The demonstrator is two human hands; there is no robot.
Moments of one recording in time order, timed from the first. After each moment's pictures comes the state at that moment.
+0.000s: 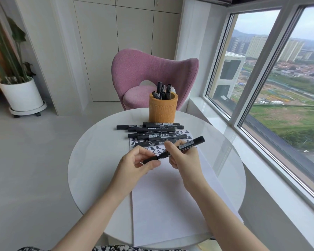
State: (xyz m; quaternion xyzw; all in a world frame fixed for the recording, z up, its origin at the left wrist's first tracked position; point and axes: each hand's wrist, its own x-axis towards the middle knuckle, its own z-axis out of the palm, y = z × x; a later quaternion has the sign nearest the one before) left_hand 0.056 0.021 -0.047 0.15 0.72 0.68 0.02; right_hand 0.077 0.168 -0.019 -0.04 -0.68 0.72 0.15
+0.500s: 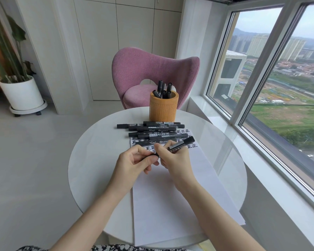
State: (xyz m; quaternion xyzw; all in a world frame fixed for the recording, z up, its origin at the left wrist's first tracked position) left_hand 0.059 0.021 -0.039 0.16 0.67 0.73 0.01; right_hand 0.073 0.151 -0.023 -0.04 -0.71 0.69 0.13
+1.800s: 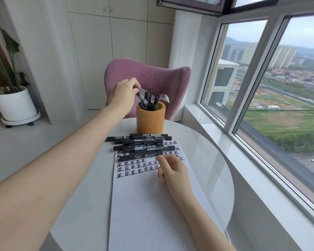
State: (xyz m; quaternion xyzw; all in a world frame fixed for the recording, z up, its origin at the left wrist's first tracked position) left_hand -0.121 0.062 0.079 0.19 0.88 0.32 -0.29; right_hand 0.067 0.194 -0.039 -0.07 -0.75 0.64 0.12
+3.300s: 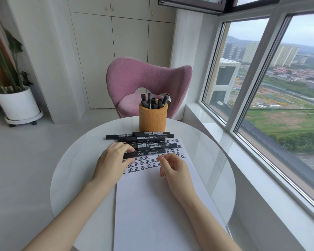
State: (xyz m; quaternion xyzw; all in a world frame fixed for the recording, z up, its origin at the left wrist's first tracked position) left_hand -0.005 0.019 -0.045 0.18 0.92 0.28 -0.18; right_hand 0.069 0.193 -0.043 -0.06 -0.79 0.60 0.14
